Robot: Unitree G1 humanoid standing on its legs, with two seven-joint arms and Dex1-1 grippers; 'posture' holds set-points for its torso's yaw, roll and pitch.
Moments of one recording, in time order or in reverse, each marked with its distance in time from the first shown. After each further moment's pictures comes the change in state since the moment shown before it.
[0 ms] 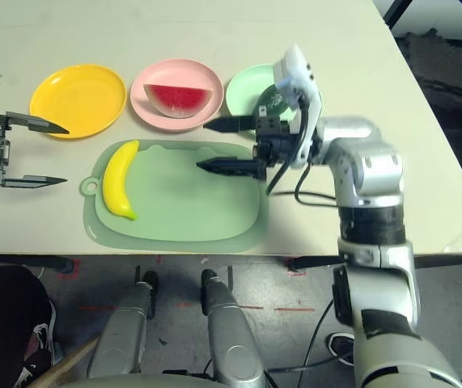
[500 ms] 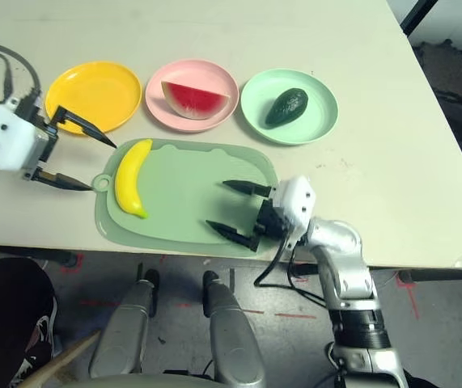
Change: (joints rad) left arm -0.326 -0.078 -0.493 0.127 -0.051 -0.353 -0.001; right arm 0.487 0.108 0.002 -0.044 -0.057 -0.590 -0.193
